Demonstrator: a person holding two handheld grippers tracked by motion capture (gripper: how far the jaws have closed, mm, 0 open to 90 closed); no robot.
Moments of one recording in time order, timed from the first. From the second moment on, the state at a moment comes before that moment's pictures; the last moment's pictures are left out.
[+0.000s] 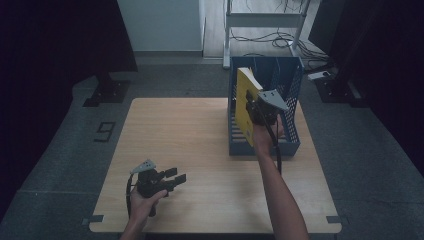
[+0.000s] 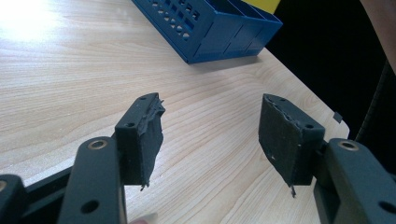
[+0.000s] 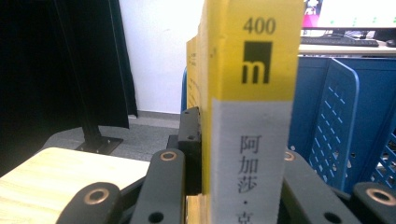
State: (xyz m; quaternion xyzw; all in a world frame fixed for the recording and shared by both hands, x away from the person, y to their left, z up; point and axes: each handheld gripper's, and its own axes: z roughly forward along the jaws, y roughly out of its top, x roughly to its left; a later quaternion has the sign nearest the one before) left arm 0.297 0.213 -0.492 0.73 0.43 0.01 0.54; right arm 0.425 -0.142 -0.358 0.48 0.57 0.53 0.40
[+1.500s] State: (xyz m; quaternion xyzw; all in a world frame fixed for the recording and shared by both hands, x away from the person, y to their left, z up) left arm 0.298 0.206 -0.496 0.74 0.42 0.00 0.53; right arm 0.471 -0.131 -0.368 0.50 0.57 0.51 0.41
